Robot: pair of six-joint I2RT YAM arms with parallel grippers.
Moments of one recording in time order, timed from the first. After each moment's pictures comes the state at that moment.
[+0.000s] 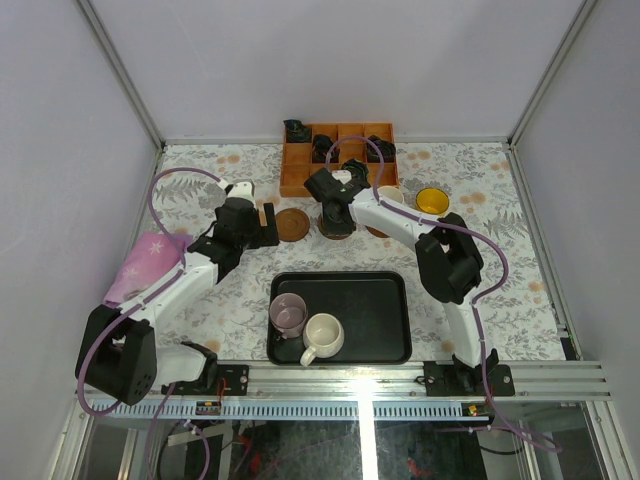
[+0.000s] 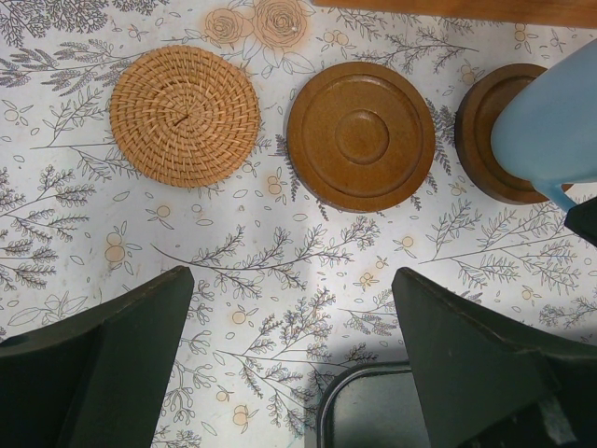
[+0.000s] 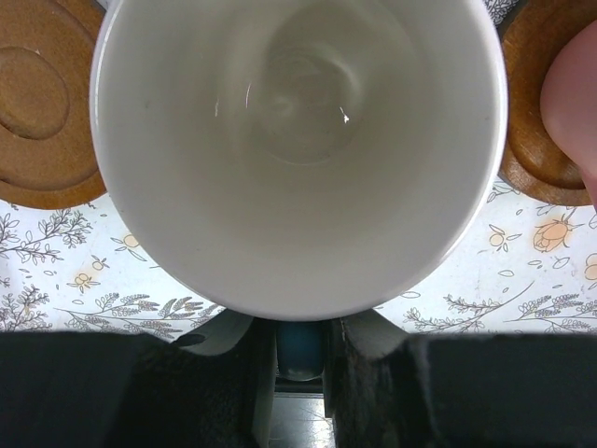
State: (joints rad) left arm -0.37 1.26 0.77 -0.15 -0.20 -0.35; right arm 0.75 2.12 1.75 -0.80 0.30 0.64
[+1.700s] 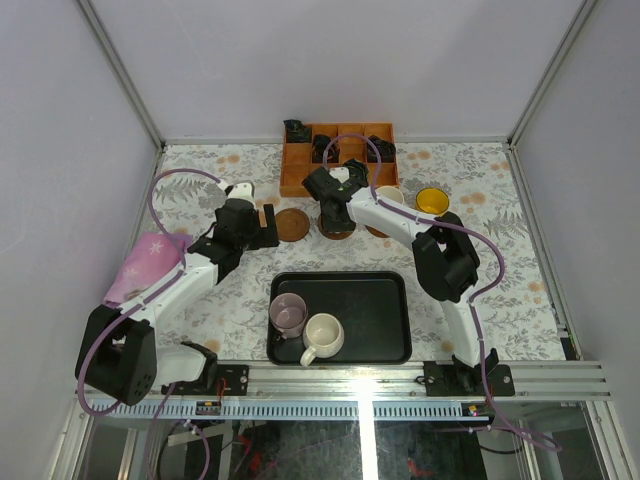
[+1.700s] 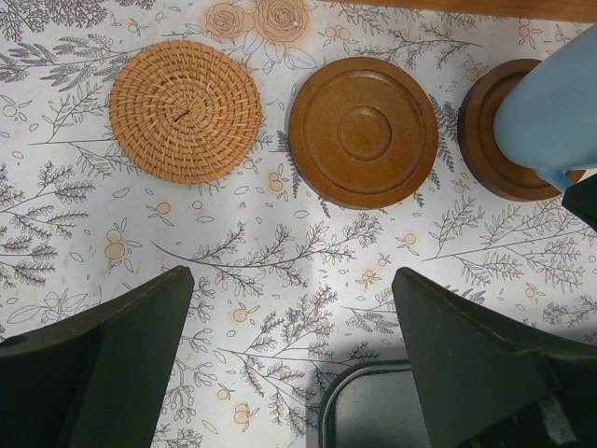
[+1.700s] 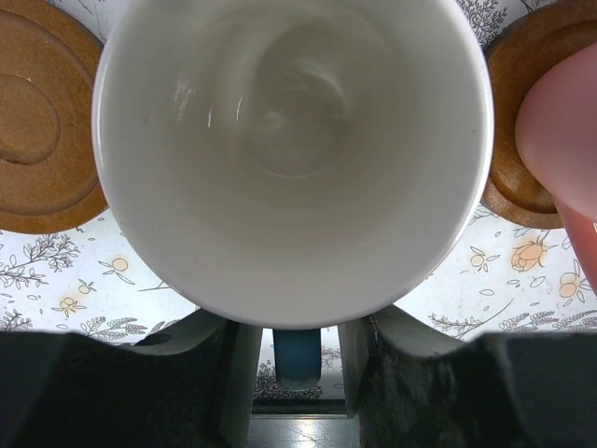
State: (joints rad) left arm -0.37 1.26 0.76 -0.15 -0.20 -0.35; right arm 0.75 2.15 1.79 -0.80 0.35 0.60
